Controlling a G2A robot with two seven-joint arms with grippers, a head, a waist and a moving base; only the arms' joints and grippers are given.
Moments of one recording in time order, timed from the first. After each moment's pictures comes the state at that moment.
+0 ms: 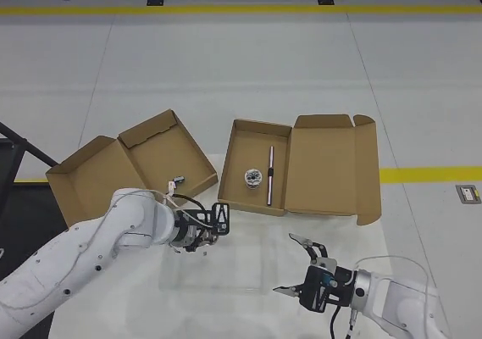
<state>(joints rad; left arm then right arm) 0.28 -0.78 -0.44 -1.61 0.87 -0.71 -0.80 -1.31 -1.09 1.35 -1.93 -1.63 -0.83 -0.05</state>
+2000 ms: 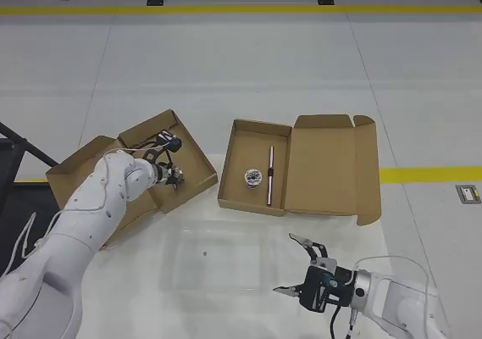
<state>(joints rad) 0.09 -1.24 -0.41 -0.46 0.73 -0.37 -0.55 -1.31 -1.09 1.35 -1.93 -1.63 -0.83 -0.05</state>
